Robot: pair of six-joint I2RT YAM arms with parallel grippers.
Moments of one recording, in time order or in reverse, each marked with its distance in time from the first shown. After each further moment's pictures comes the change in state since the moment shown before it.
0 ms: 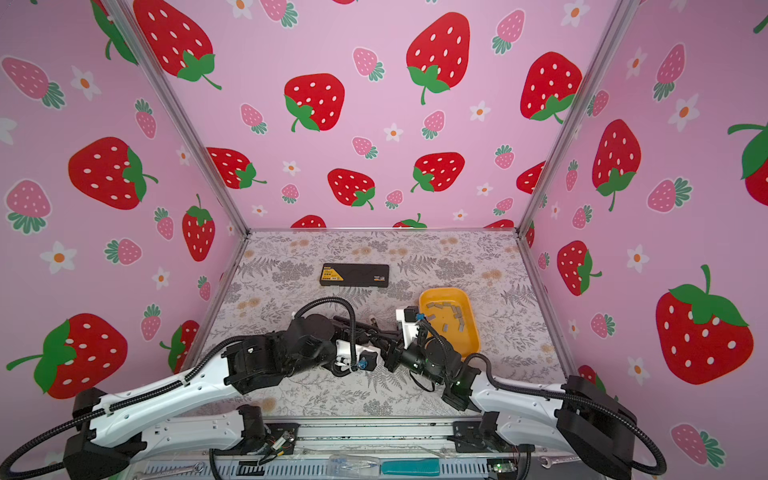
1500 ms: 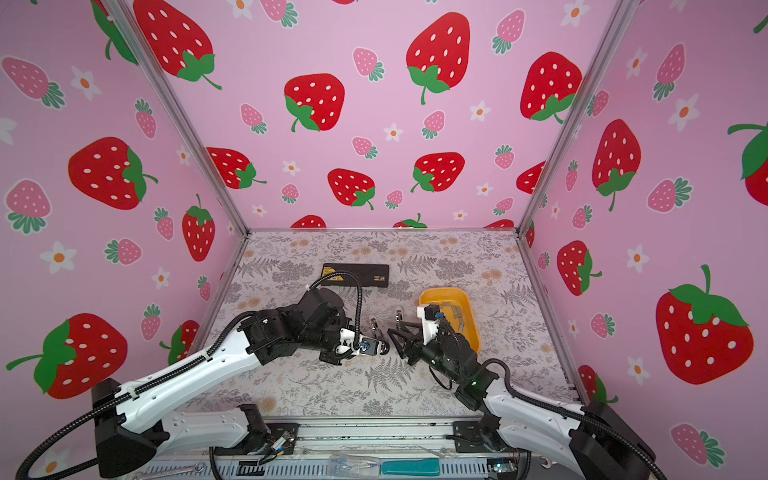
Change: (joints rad) left arm 0.195 0.201 0.163 -0.253 0.385 -0.008; right arm -0.190 -0.178 -0.105 -0.162 -0.031 -0.138
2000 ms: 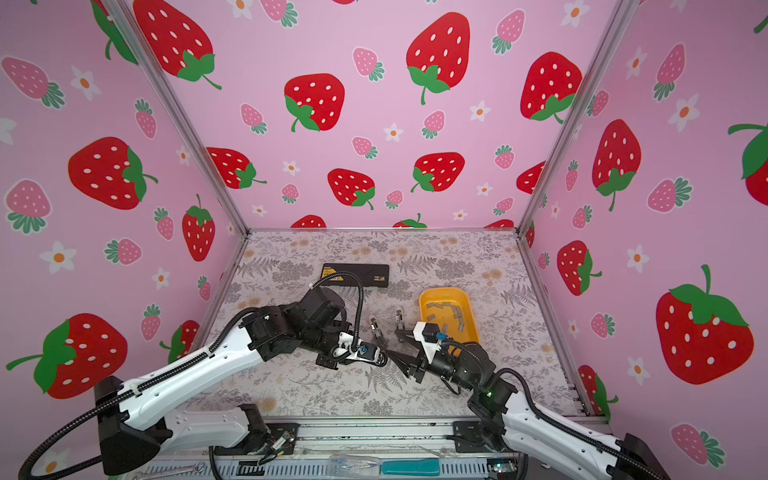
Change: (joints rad) left arm 0.011 0.027 0.039 -0.099 0.103 0.019; right arm 0.061 -0.248 0.001 -0.131 -0.248 -0.386
